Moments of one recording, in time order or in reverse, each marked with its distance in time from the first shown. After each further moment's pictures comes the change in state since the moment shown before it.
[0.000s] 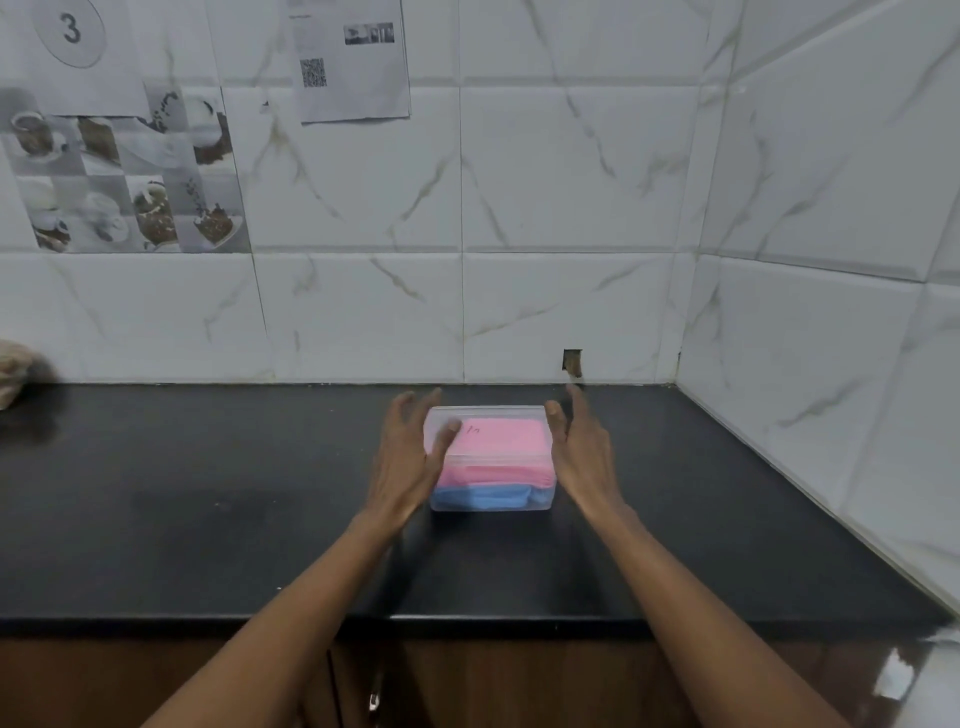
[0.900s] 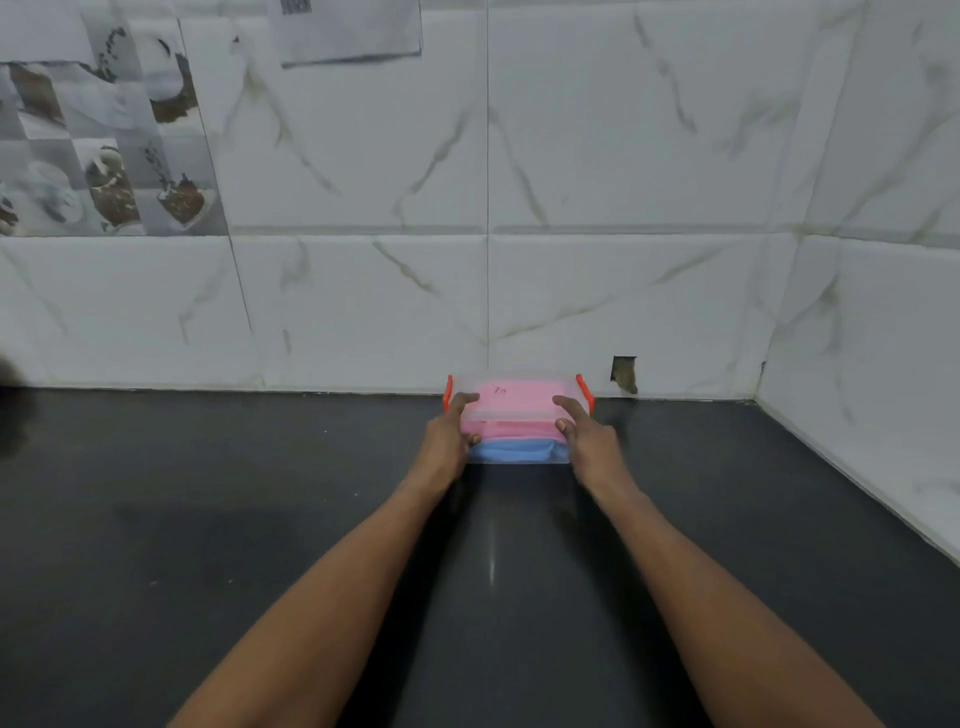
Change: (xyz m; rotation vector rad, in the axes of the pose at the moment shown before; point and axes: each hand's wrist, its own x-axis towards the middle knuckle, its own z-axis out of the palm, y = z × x) left_hand 0.151 -0.093 0.107 -0.109 -0.257 -0.253; right_hand 0.157 0.065 0.108 0.028 -0.221 0.047
